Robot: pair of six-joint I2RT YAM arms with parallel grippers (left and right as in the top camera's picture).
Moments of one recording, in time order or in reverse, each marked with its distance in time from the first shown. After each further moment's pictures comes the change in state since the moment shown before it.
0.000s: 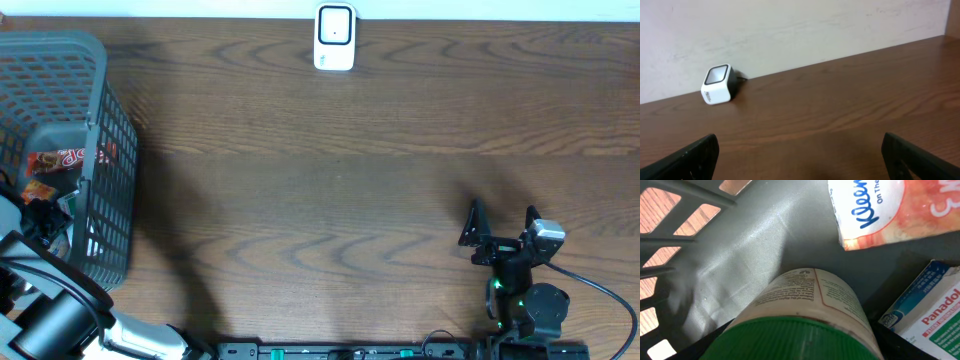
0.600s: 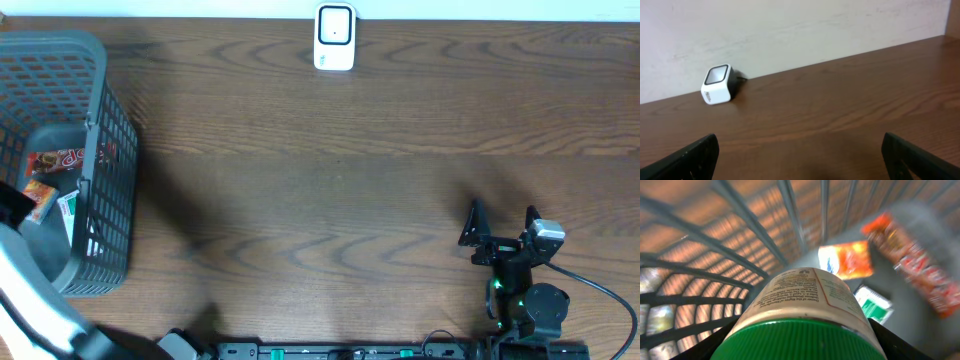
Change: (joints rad) left arm 0.000 -0.430 0.003 0.000 0.002 -0.032; right arm 0.000 0.000 0.000 0.000 0.000 0.000
